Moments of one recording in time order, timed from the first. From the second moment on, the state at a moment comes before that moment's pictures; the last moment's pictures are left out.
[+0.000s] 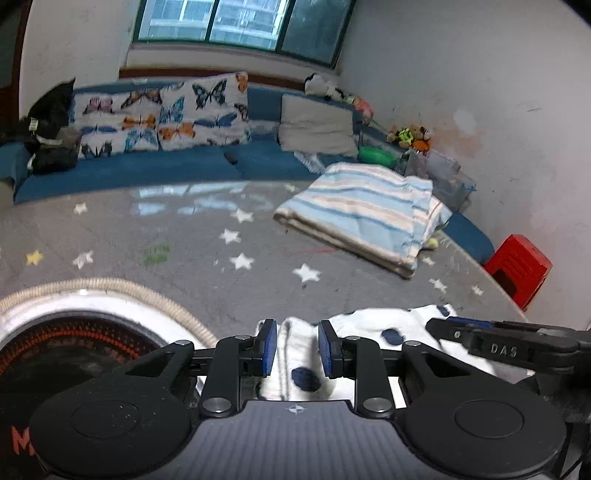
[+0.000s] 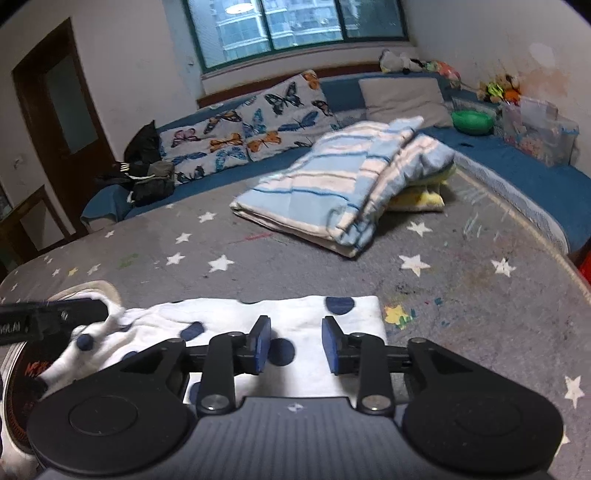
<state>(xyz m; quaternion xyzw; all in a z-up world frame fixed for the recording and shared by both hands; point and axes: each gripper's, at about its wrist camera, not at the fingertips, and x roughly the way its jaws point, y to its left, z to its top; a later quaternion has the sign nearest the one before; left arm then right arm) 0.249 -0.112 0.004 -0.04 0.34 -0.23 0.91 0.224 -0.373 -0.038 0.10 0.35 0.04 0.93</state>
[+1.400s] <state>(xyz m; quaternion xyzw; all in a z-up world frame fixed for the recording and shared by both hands) 0.171 -0.091 -0.004 0.00 0.33 -0.24 0.91 0.069 -0.361 -0.037 0.04 0.32 0.04 0.94</state>
